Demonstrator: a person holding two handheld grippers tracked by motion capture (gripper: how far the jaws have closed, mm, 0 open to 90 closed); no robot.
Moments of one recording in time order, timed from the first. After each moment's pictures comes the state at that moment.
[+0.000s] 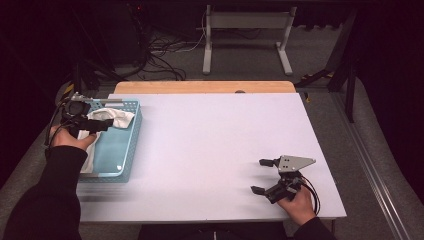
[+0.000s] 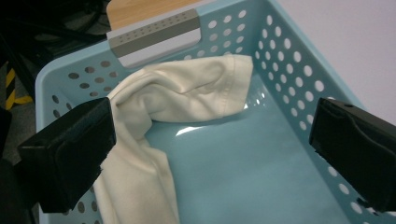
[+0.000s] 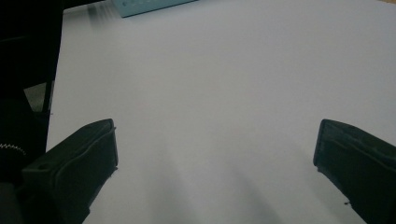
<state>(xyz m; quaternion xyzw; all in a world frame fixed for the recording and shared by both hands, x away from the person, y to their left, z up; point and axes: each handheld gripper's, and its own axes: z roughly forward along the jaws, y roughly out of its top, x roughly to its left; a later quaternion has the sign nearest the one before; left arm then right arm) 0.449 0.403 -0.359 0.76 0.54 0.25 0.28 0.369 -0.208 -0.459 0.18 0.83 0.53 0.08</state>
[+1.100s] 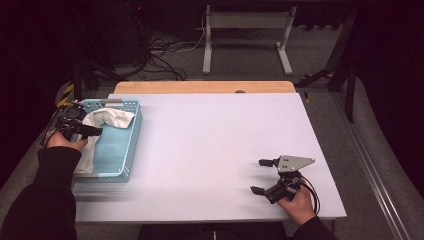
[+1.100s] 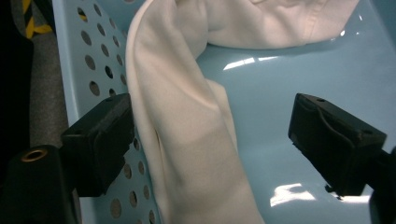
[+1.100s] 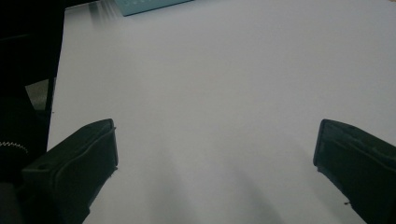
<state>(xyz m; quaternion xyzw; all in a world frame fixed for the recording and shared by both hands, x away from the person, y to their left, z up) 0.463 0.433 -0.393 0.75 0.60 0.20 0.16 0.370 -0.207 -0.460 0.17 0.83 0.52 0.07</state>
